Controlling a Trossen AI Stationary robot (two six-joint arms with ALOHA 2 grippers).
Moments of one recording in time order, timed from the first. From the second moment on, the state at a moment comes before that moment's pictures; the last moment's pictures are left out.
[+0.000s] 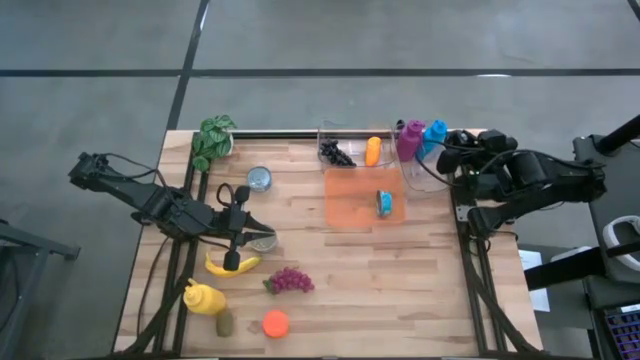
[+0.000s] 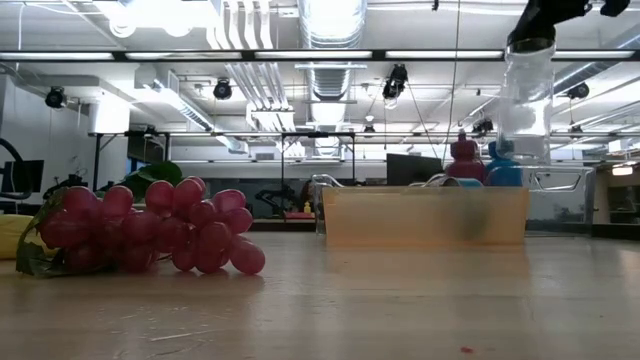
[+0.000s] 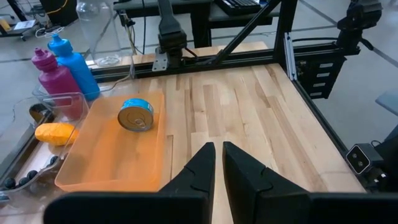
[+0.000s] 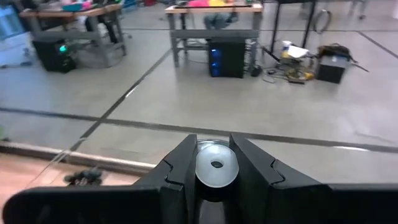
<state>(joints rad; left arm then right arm) -0.43 0.97 0.94 -0.40 -0.36 -0.08 0.16 0.88 1.18 -1.54 1.30 1.32</state>
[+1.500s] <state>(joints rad) -0.43 0.97 0.94 -0.40 -0.36 -0.08 -0.18 0.88 0.77 -1.18 1.24 1.28</state>
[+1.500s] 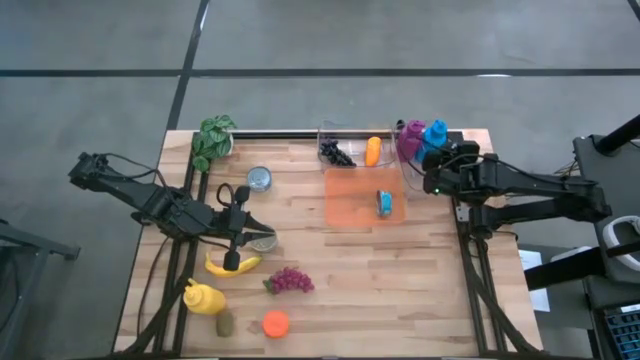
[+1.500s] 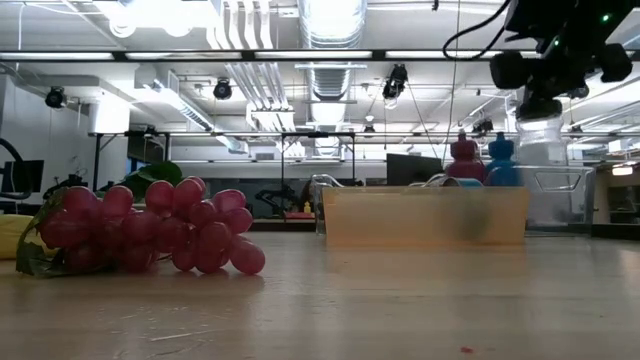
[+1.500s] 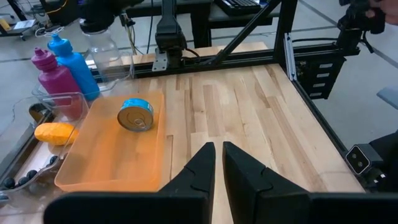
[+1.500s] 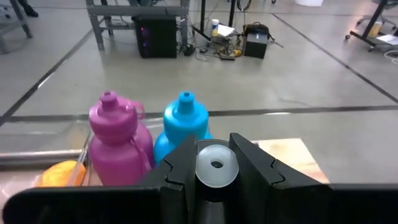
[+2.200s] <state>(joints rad) -0.43 0.97 0.94 -0.40 -0.36 -0.08 -0.20 0.88 0.76 -1.16 1.21 1.28</state>
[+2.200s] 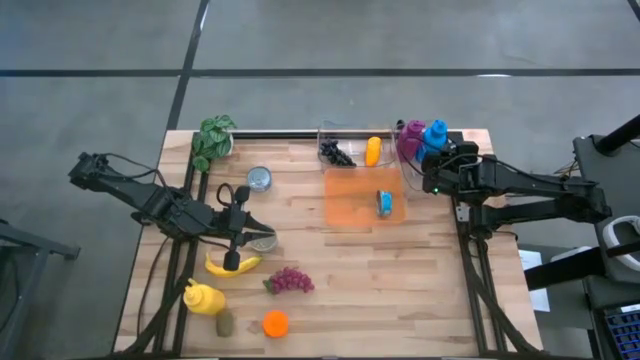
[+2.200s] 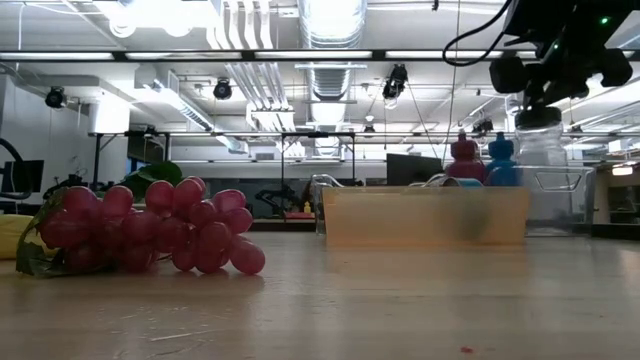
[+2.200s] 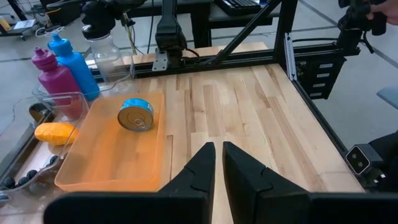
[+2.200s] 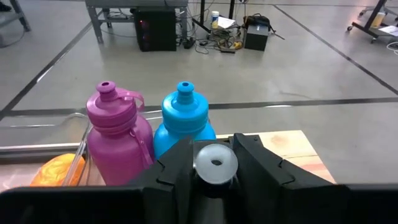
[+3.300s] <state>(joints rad) -0.43 0.97 0.94 -0.40 -0.36 -0.08 -0.09 0.87 1.03 -1.17 1.01 0.90</state>
